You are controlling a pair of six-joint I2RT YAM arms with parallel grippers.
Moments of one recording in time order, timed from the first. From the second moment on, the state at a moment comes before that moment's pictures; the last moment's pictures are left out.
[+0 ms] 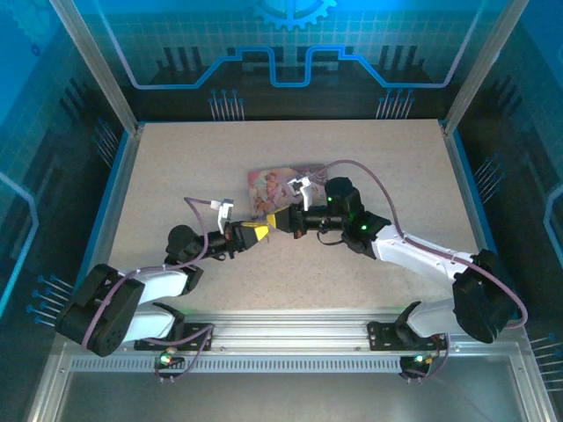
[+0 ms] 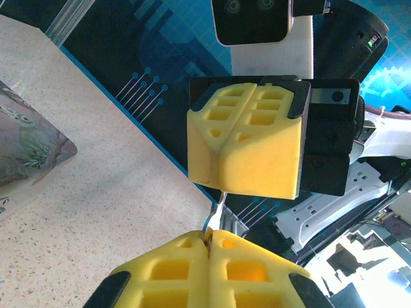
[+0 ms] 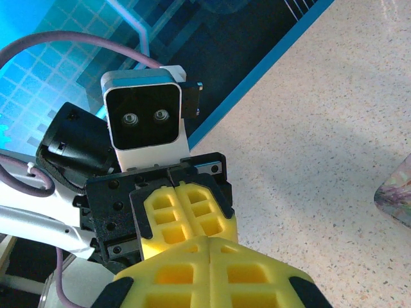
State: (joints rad) left arm -0.36 1.28 0.21 1.27 0.86 -0.92; right arm 0.72 1.35 0.84 0.22 -0.63 0.56
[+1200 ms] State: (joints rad) left arm -0.35 0.57 0.12 0.26 0.61 -0.48; right arm 0.89 1.75 0.97 -0.21 0.36 0.67
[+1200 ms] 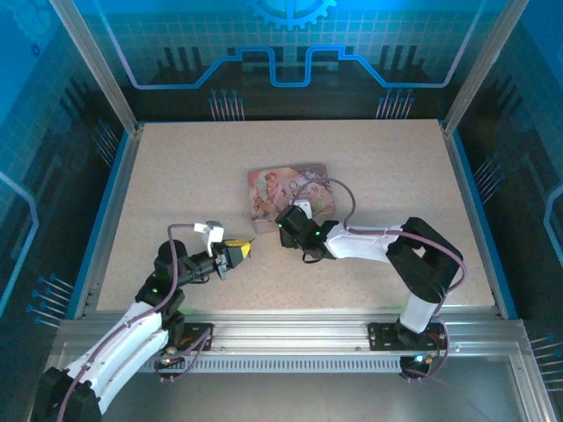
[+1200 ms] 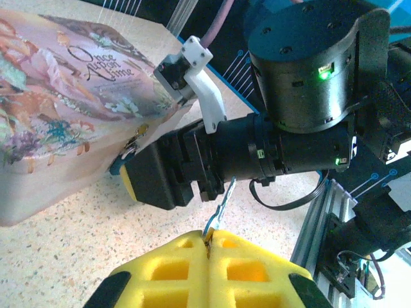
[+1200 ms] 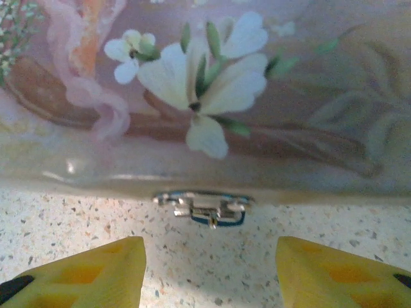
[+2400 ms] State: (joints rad) left arm -0.39 0.70 0.12 0.27 0.55 -0.44; right arm 0.83 1.73 1.14 -0.37 0.19 0.63
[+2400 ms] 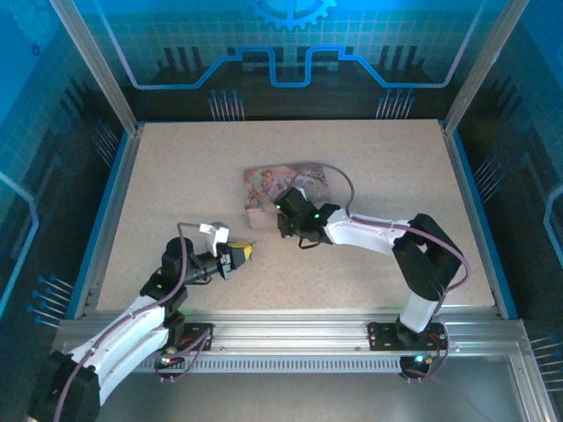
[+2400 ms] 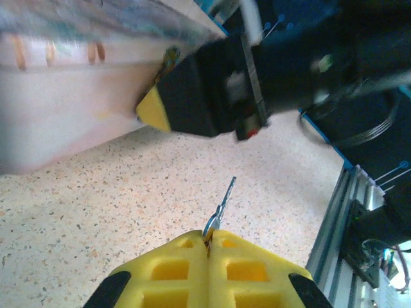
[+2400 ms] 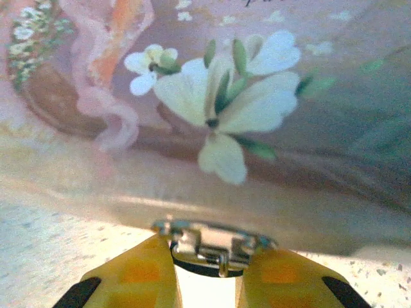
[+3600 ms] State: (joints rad) left arm -0.51 1.57 0.18 1.24 0.39 -0.51; right arm 0.68 1.64 1.18 -0.41 -0.36 0.84
